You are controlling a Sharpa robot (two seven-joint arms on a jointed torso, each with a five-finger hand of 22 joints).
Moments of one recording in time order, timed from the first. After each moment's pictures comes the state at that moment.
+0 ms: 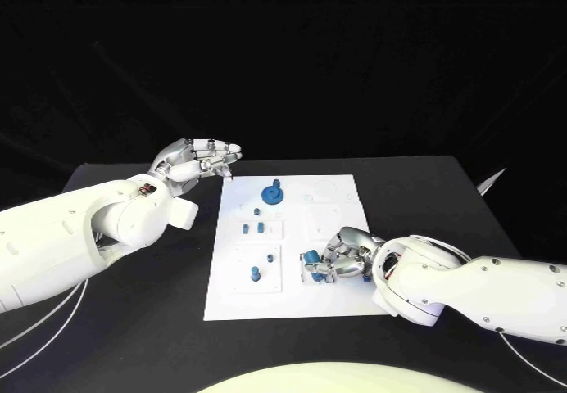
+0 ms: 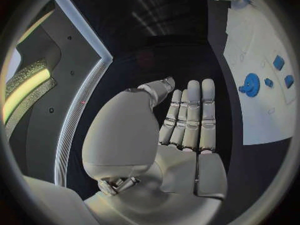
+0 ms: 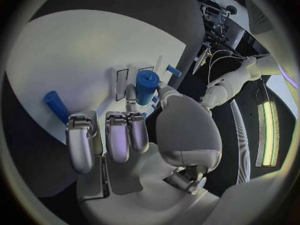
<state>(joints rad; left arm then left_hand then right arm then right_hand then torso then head) 1.20 -0.85 -0.02 1.46 -0.12 -0.16 0.33 1.42 -0.20 0.58 0.05 0.09 0.86 0.21 0.29 0.28 0.80 0.16 0.50 0.14 0.93 0.09 1.01 0.42 0.18 0.87 0.18 0.81 0.87 1.08 -0.93 -0.18 1.84 -1.12 -0.42 -0.52 1.08 -0.12 0.20 0.29 0.14 1.03 0.08 0.43 0.61 1.47 -0.02 1.50 1.31 1.47 -0.08 1.54 1.31 0.01 1.47 0.03 1.57 1.31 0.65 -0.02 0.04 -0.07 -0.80</state>
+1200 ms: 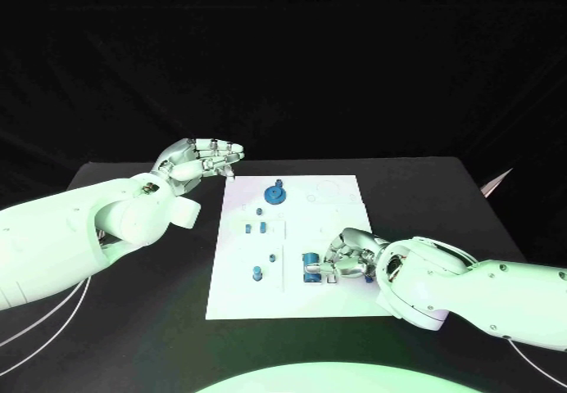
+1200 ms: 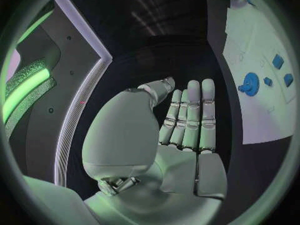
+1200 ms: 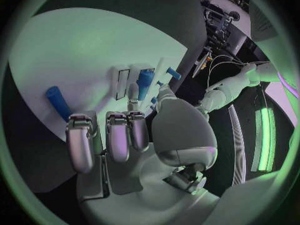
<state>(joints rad) 1.20 -0.85 -0.02 1.46 -0.12 -0.16 0.33 1.42 -0.20 0.58 0.05 0.09 0.86 0.21 0.29 0.28 0.80 0.16 0.50 0.14 0.93 0.09 1.01 0.42 0.18 0.87 0.18 0.81 0.87 1.08 -0.95 -0.18 1.87 -1.18 -0.41 -0.52 1.09 -0.06 -0.08 0.28 0.07 1.03 0.05 0.47 0.64 1.46 -0.02 1.49 1.31 1.46 -0.08 1.54 1.31 0.01 1.46 0.03 1.57 1.31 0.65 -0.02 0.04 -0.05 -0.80</state>
